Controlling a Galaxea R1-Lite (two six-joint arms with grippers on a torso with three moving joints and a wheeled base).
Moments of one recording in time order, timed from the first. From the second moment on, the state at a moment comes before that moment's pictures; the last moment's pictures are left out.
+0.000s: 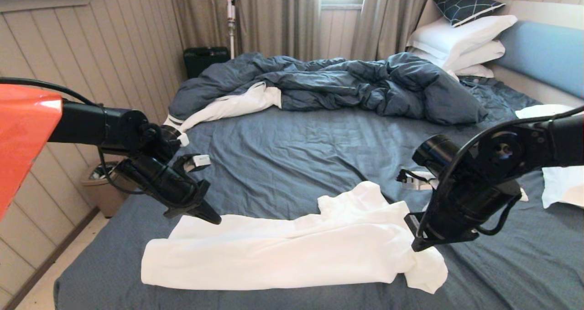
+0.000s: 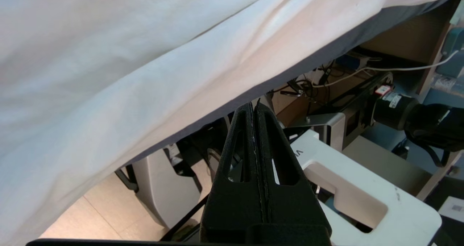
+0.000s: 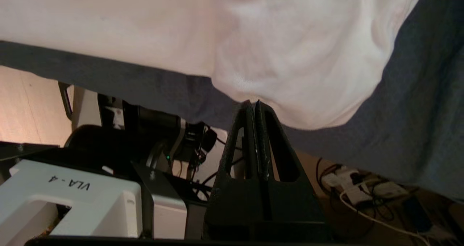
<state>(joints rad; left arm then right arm) -0.22 2.12 -1.60 0.86 -0.66 0.00 0.28 1.84 -1.27 0.72 0.09 0.15</state>
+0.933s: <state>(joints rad) -0.21 2.16 -1.55 0.84 -0.66 0.02 0.39 2.19 -1.43 0.65 -0.03 0.18</state>
